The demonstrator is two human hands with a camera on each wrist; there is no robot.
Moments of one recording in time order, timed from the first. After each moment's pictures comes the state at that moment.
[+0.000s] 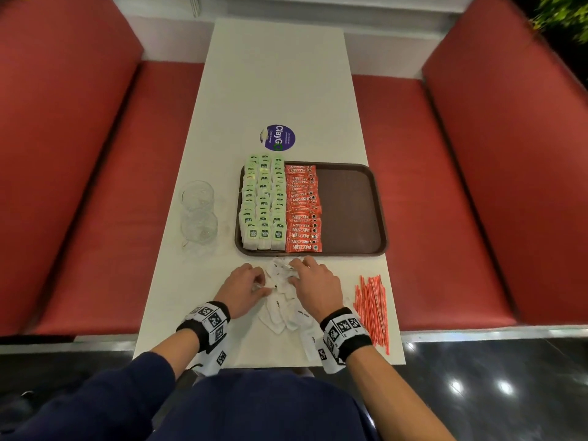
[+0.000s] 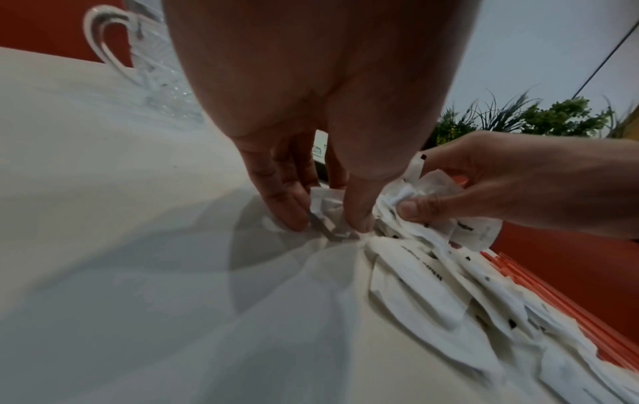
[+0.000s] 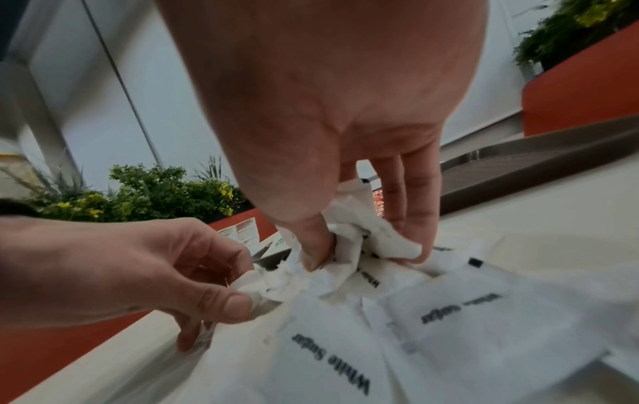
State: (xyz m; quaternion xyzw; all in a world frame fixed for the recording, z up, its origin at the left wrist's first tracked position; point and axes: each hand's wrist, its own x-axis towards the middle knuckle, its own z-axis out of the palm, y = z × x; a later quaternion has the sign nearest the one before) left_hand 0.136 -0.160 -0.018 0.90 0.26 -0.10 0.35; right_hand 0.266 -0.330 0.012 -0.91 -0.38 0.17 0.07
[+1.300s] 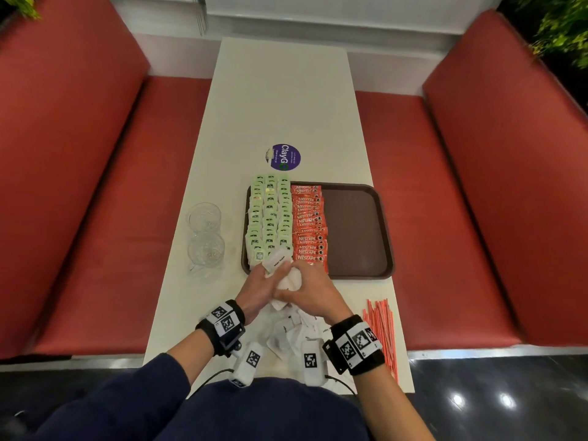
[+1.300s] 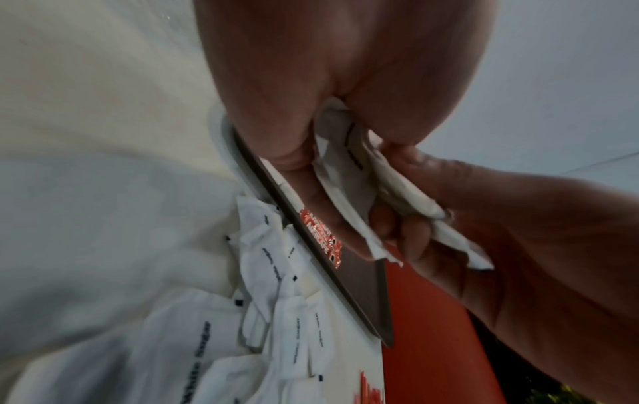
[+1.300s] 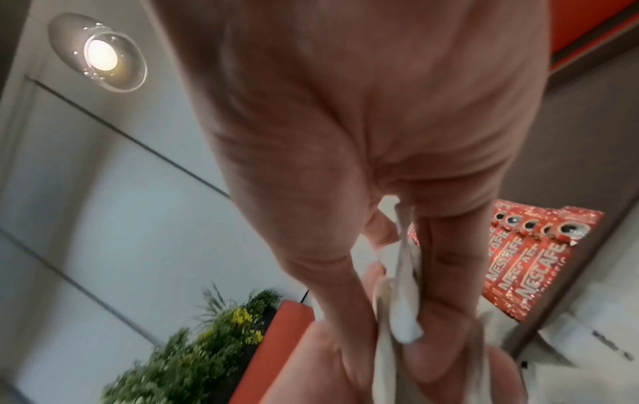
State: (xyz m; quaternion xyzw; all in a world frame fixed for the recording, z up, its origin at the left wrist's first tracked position) left_hand 0.188 -0.165 0.047 0.55 0.32 0.06 0.77; right_hand 0.285 -0.286 0.093 -0.84 -0.27 0.38 0.27
